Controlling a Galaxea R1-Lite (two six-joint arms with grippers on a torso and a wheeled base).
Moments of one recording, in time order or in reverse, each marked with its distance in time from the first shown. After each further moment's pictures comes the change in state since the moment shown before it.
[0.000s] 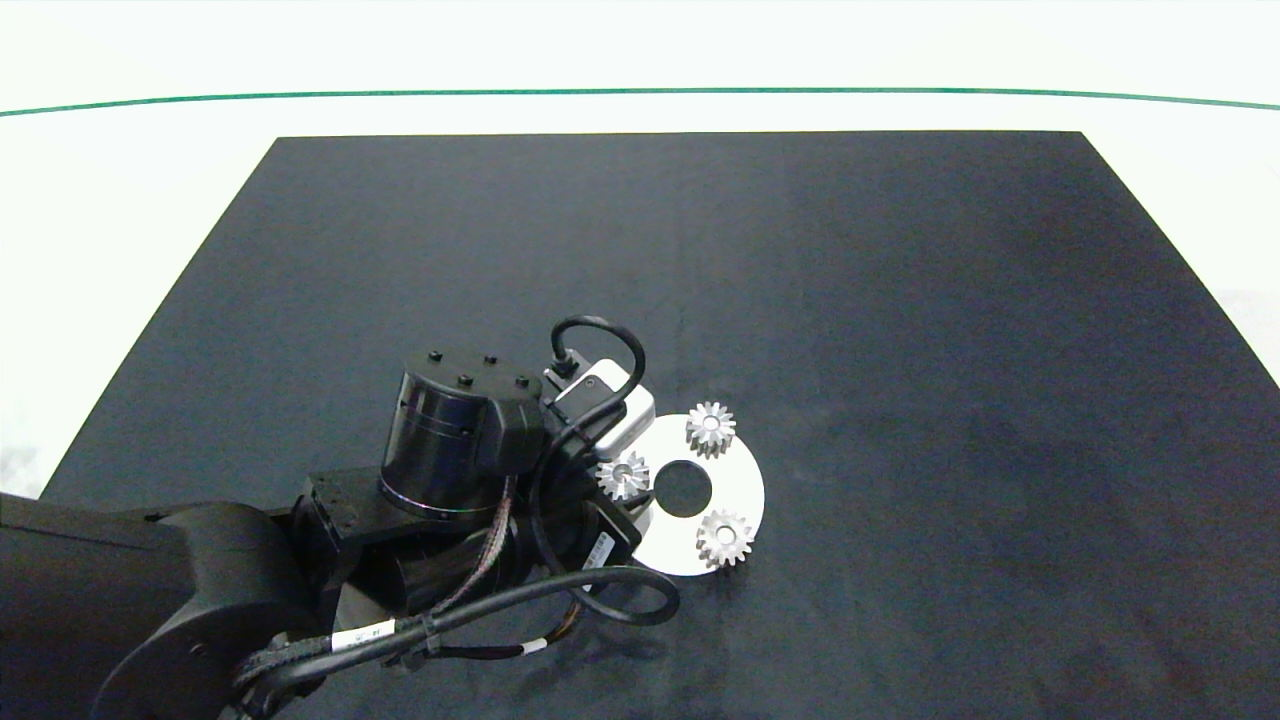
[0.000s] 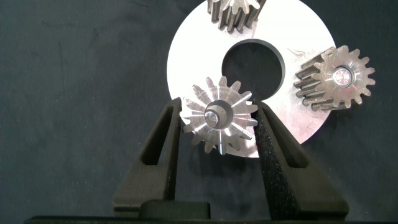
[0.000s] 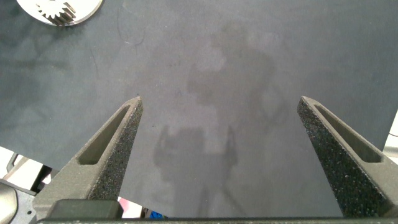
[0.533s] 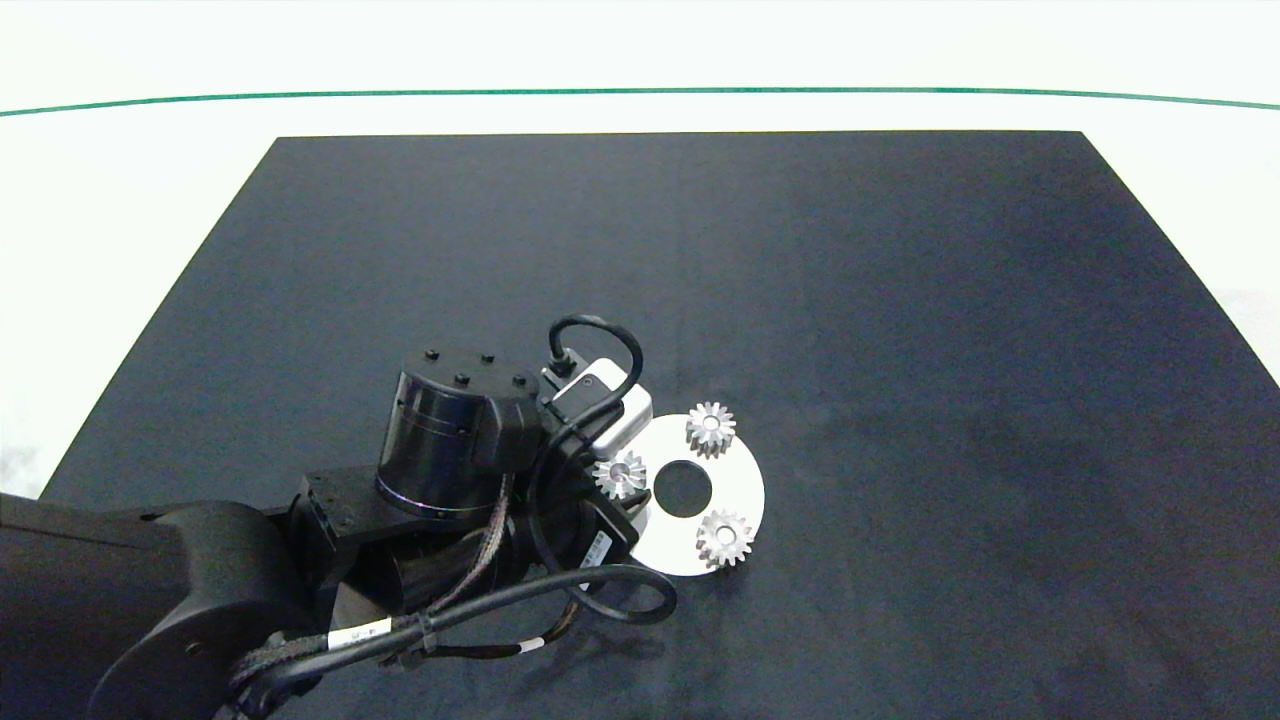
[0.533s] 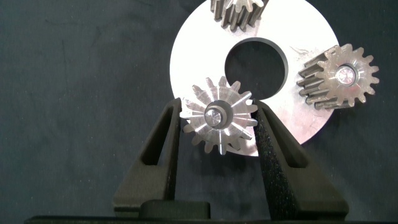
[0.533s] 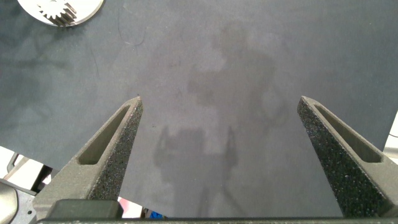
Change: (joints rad) left arm 0.000 -0.006 0.003 0.001 0.000 0.002; right arm 0.002 -0.004 0.001 0.000 0.000 0.000
